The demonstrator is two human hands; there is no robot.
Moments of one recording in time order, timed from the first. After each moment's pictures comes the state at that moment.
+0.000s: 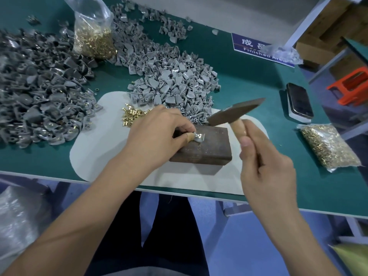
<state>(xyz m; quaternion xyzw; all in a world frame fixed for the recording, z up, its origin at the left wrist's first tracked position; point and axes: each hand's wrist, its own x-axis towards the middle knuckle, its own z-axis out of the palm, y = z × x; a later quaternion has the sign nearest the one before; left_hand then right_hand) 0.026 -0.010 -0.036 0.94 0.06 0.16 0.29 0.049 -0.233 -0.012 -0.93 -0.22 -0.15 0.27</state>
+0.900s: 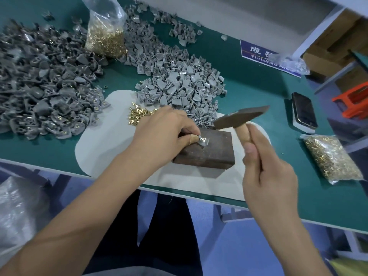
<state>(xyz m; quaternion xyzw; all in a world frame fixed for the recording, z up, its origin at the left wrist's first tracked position) 0.026 -0.010 -0.034 0.95 0.07 0.14 0.28 0.048 -0.231 -0.006 -0.94 -0.23 -0.13 0.23</state>
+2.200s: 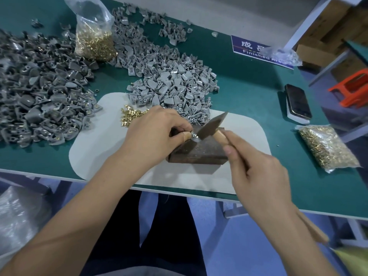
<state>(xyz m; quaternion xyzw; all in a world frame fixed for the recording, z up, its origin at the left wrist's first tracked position) 0.026 -0.009 -0.037 0.94 0.06 0.16 0.28 0.045 -0.237 -0.016 -0.92 -0.26 -0.14 0.24</state>
